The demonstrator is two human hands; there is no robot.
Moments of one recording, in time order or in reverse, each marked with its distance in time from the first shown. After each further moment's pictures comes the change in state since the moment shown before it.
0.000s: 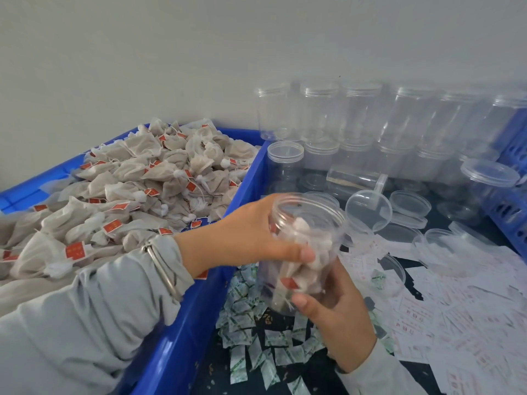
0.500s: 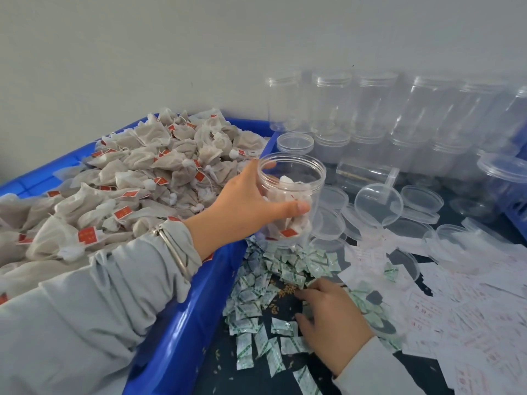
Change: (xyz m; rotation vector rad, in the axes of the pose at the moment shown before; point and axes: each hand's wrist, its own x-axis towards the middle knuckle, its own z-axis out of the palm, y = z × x) left_hand 0.010 -0.023 -0.007 0.067 0.453 -0.138; right_hand -0.005 0.018 -0.003 -1.316 -0.305 0.100
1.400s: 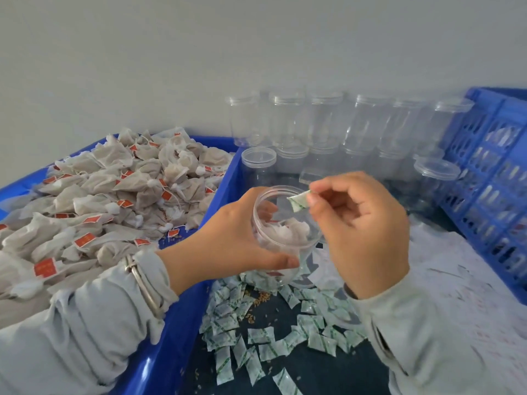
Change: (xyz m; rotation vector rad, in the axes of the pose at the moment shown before) left_hand -0.026 0.026 0.005 0.077 -0.277 0.177; right_hand 0.006 -0.023 -0.121 0.486 1.010 -0.283
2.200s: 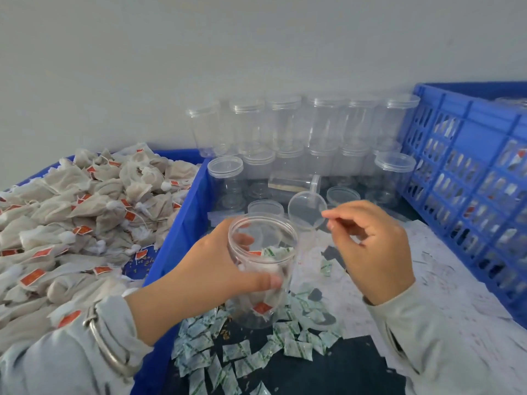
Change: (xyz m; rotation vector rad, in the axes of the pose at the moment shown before) left_hand -0.002 0.011 0.024 -0.127 -0.039 -0.184; right_hand -0.020 0.054 -0.052 -0.213 -0.017 0.078
